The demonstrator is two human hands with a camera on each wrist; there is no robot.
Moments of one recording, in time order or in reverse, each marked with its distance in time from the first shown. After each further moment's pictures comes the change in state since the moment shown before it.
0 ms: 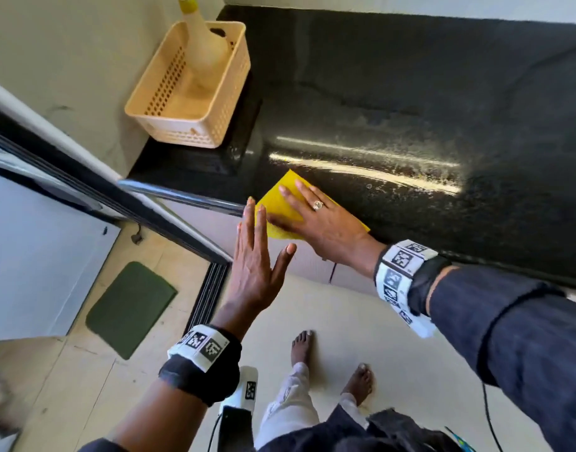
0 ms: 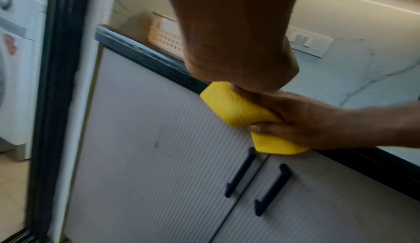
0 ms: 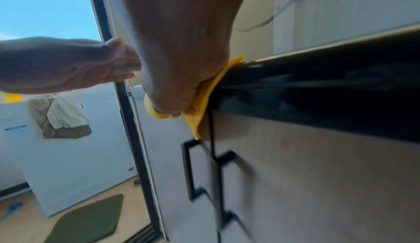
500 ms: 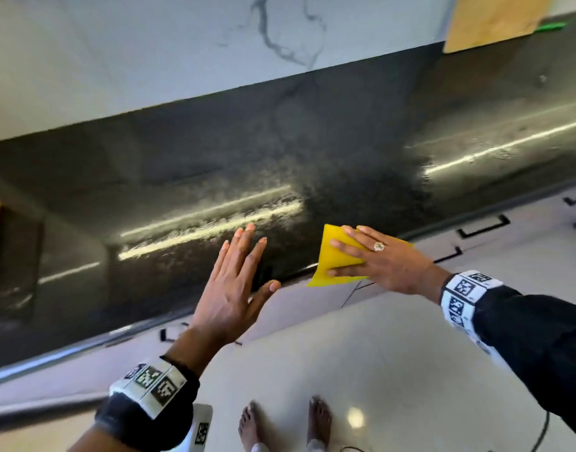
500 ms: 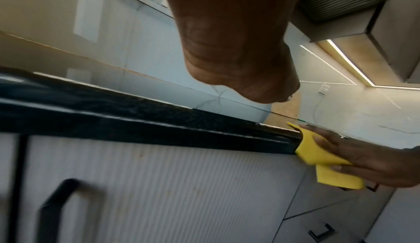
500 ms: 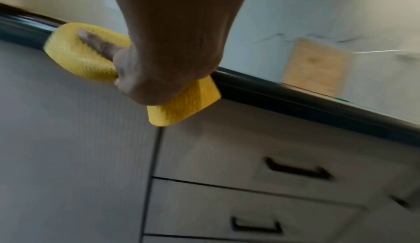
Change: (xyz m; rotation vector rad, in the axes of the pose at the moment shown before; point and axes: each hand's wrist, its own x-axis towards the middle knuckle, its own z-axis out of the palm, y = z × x) left_hand 0.075 0.203 0.120 0.075 -0.356 0.708; right_hand -0.406 0.124 0.034 -0.263 -0.039 0.307
